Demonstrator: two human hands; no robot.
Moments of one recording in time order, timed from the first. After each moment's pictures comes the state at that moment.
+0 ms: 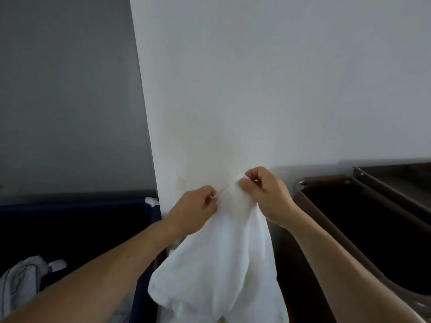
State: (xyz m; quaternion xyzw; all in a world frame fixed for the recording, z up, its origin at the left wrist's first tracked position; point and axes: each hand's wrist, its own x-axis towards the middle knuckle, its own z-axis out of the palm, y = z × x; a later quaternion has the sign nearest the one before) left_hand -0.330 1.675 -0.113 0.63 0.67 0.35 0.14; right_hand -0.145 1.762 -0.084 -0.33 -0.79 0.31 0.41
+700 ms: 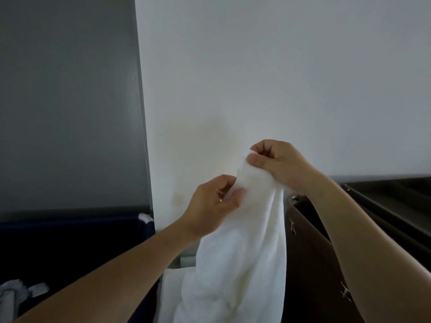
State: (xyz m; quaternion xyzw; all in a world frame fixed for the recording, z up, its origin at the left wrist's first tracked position) left_hand -0.296 1.663 -0.060 0.65 0.50 0.55 0.14; right_hand -0.131 1.759 0.023 -0.27 -0.82 0.34 0.38
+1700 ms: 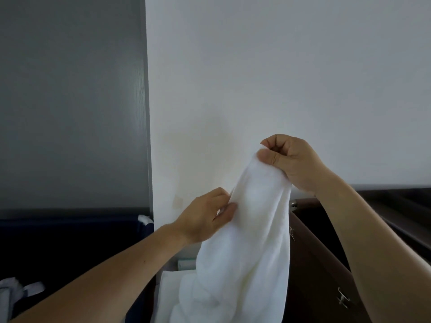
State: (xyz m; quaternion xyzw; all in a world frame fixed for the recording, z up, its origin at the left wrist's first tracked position) left_hand -0.320 1.660 -0.074 0.76 0.52 0.40 0.02; right_hand -0.121 1.743 0.044 -0.20 -0.81 0.36 0.41
